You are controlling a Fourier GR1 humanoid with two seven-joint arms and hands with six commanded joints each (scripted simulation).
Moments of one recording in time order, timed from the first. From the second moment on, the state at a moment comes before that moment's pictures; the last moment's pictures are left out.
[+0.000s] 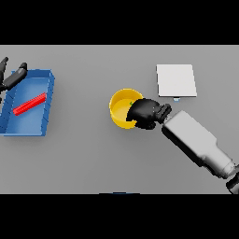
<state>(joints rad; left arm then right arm) -1.65 0.69 0.23 1.14 -0.45 0.29 -0.61 -0.70 -0.35 0.72 -1.13 0.93 0.46 -0.25</state>
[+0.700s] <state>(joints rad) -1.63 0.71 0.27 1.16 -0.51 0.33 -0.61 -0.72 -0.45 0.58 -1.27 0.86 0.53 -0.20</state>
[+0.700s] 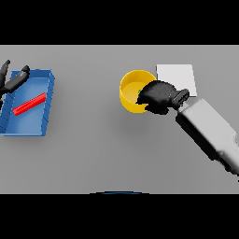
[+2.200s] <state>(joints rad) -1.69 0.74 0.27 1.25 -0.52 0.36 -0.60 -0.86 -0.44 0.36 -0.64 0.91 0.24 -0.23</state>
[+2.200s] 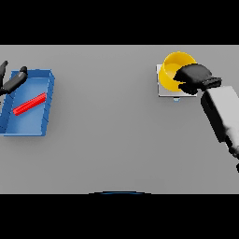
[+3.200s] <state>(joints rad) -1.67 0.72 0.27 1.20 -0.52 0.34 -0.57 -0.90 -0.44 0.33 -0.57 0.92 0.33 -0.23</state>
